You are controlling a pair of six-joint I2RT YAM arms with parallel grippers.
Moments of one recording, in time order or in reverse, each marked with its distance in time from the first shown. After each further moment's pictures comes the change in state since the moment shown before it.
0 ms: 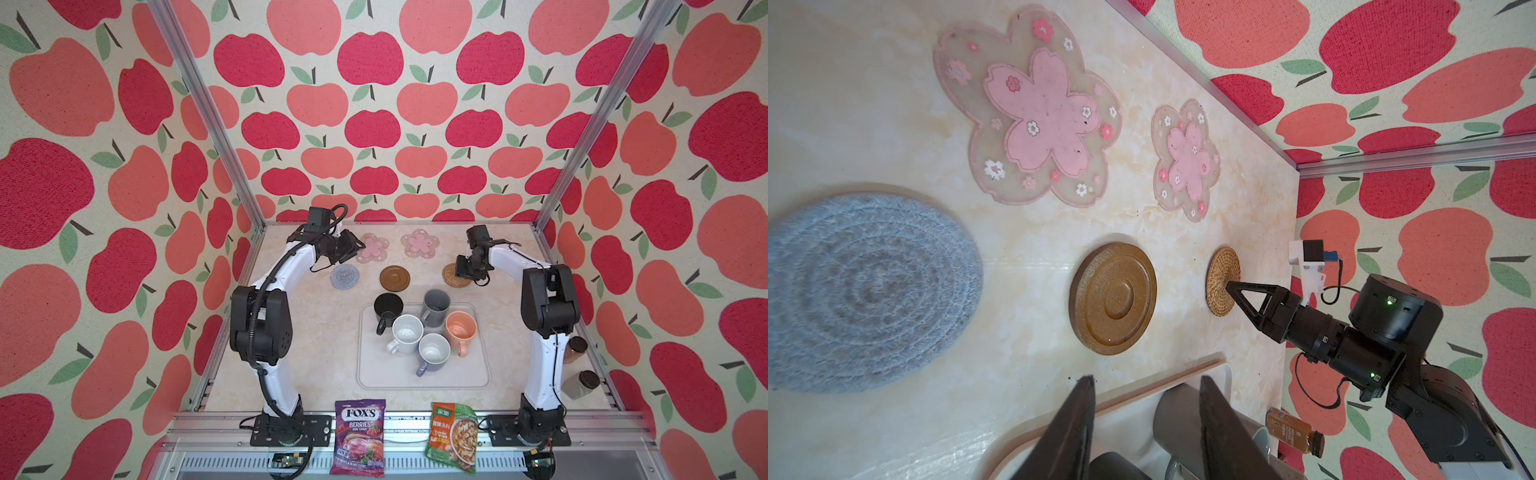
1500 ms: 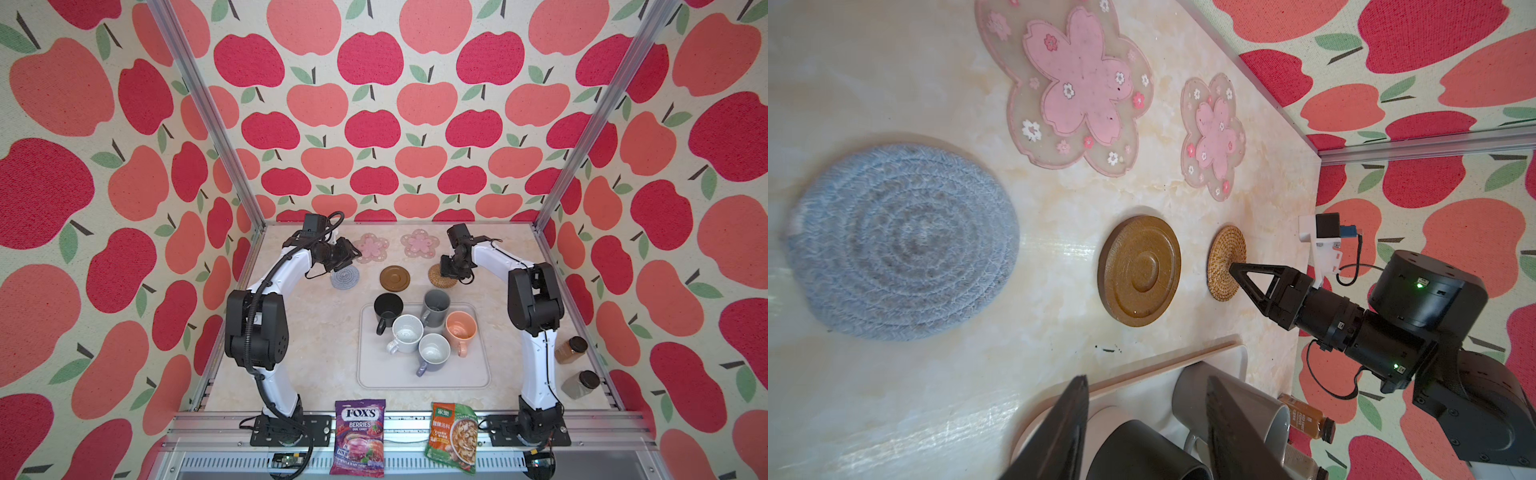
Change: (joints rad) left arm 0.023 -0.043 -0.078 -0.038 0.008 0.039; right arm 0.095 0.055 0.101 -0.075 0.038 0.041
